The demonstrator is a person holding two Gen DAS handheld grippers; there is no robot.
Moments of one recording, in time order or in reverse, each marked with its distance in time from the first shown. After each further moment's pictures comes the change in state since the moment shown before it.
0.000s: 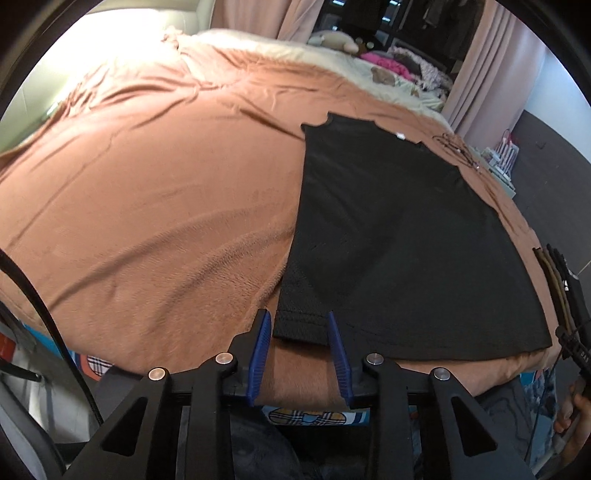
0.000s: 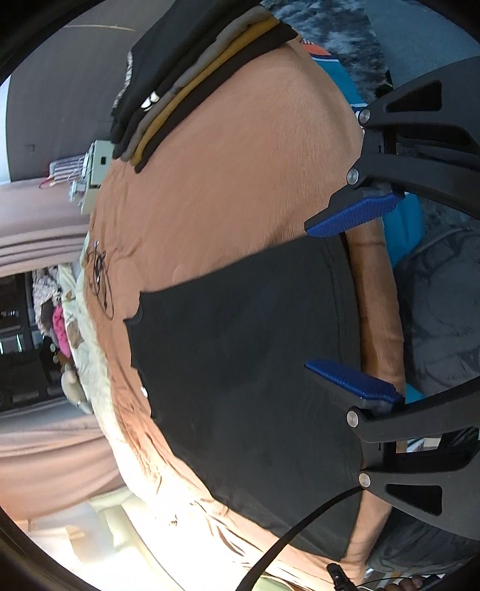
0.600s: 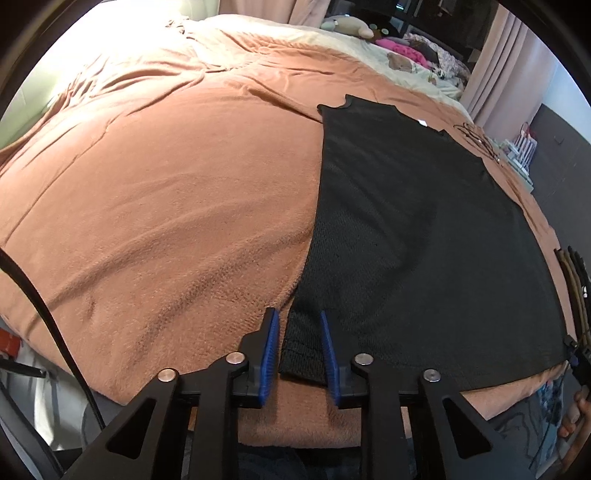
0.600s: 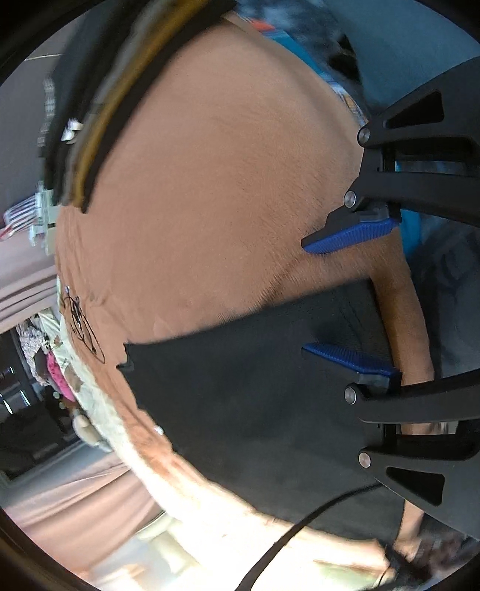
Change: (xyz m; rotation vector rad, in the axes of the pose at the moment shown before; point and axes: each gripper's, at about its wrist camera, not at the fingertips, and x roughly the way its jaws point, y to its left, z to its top) left arm 0.029 0.004 0.012 -0.005 0.052 0.068; right arm 0.032 -0.032 0.013 0.259 0.053 0.100
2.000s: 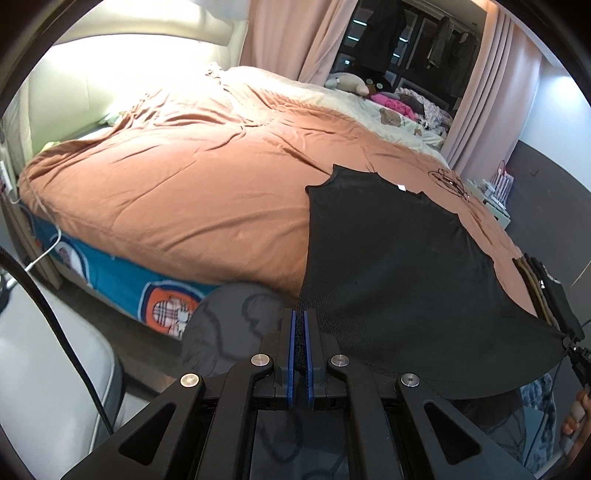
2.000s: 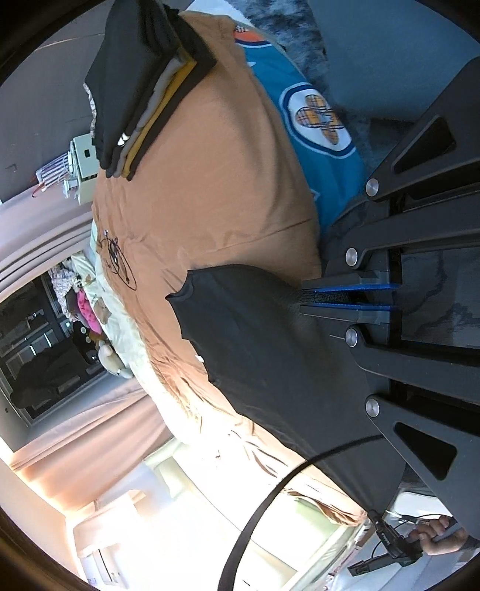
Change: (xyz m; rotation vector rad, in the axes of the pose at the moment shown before) left arm -0.172 0.046 -0.097 -0.039 -0.207 -0.038; right arm -0.158 -0.047 -0.054 -0.110 -0.109 0.212
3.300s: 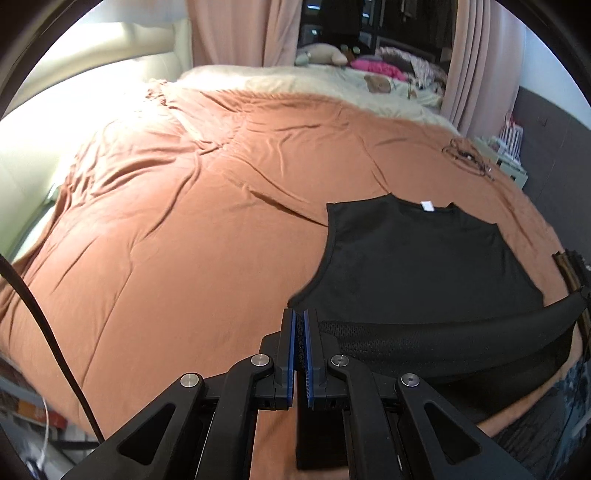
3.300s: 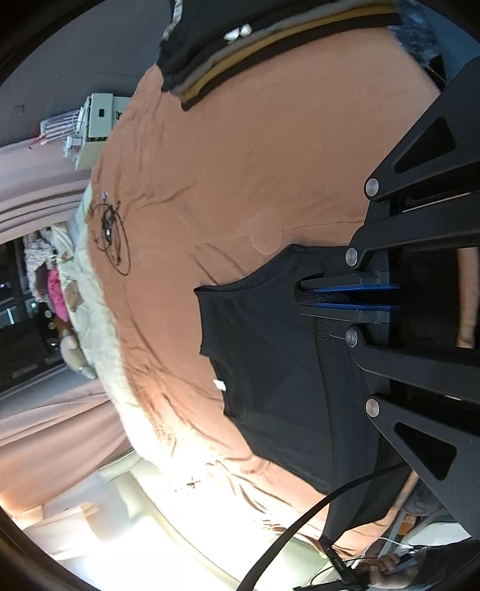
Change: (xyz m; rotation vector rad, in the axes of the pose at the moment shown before) left arm 0.178 -0.048 0.185 0.225 0.110 0.071; right arm 0.202 0.046 0.178 -0.177 0.148 -0.083
